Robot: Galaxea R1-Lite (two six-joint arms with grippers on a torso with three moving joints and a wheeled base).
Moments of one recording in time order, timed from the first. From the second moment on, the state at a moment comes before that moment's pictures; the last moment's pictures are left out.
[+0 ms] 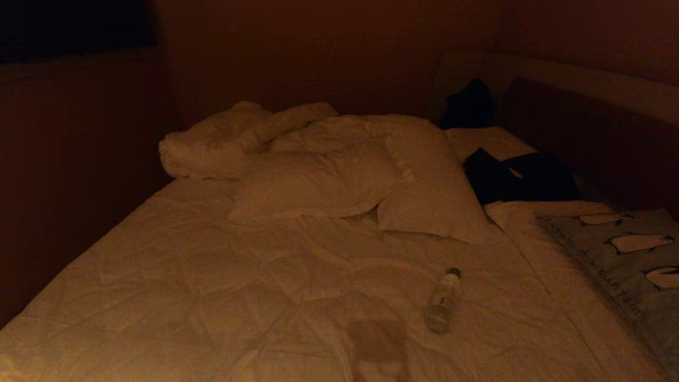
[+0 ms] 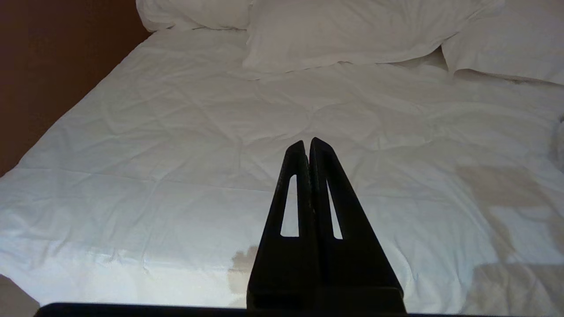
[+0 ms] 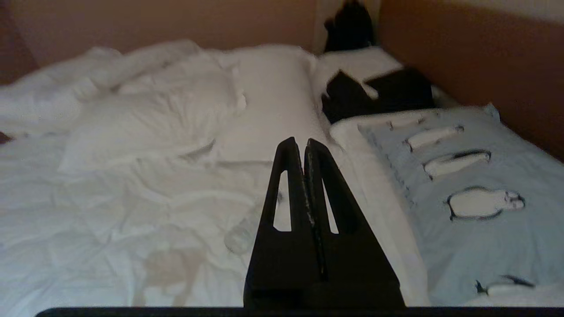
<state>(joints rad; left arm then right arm) 0.00 0.00 0.00 0.00 0.00 0.00 -0.01 0.12 -0.73 0.43 -0.07 0.06</state>
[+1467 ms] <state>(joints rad) 0.00 0.00 0.00 0.00 0.00 0.00 0.00 0.00 -0.30 0.18 -0.07 0.07</state>
